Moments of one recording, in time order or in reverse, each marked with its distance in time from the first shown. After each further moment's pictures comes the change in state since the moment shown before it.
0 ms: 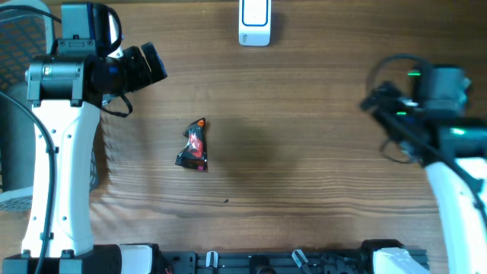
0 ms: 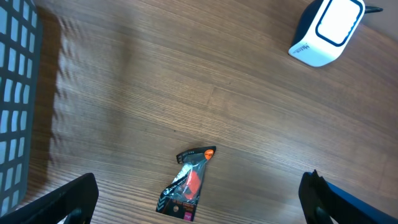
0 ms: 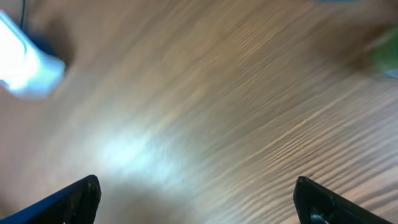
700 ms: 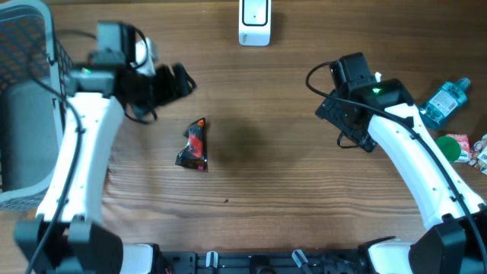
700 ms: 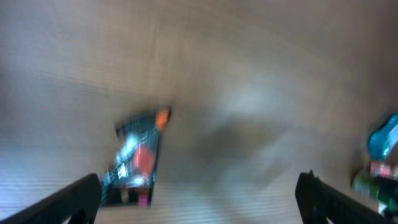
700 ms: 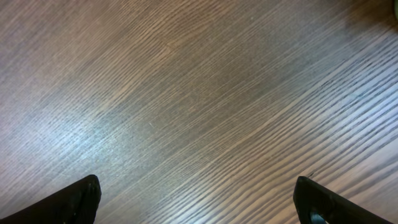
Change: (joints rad) left arm -0.028 0.051 -0.347 0.223 0.309 -0.014; right arm 0.179 0.304 -0.002 -0.015 0.145 0.158
